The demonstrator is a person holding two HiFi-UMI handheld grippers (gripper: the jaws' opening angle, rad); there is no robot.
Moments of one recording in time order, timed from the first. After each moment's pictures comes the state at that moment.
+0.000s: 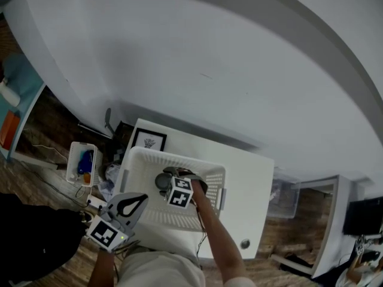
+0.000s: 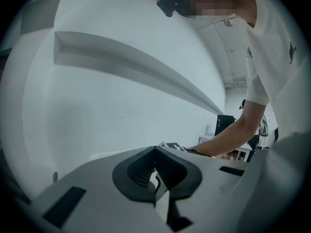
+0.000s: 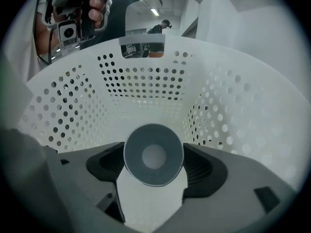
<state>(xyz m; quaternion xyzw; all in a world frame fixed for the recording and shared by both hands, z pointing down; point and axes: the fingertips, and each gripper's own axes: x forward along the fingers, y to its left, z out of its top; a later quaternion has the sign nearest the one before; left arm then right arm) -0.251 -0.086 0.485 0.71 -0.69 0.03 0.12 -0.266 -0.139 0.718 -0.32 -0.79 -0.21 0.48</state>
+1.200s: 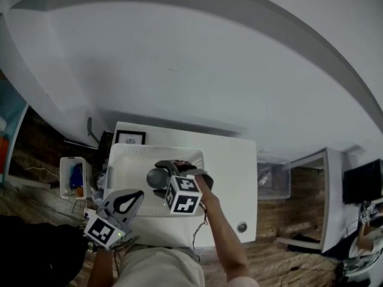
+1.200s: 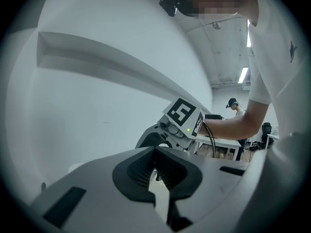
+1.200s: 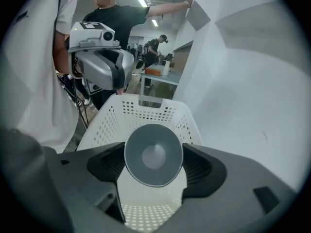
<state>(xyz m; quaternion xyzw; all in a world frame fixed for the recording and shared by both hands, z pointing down) -0.207 -0.095 0.464 0.76 -0.64 0.03 0.09 -0.226 -0.143 0.563 -0.26 -0.83 -0.25 0.42</state>
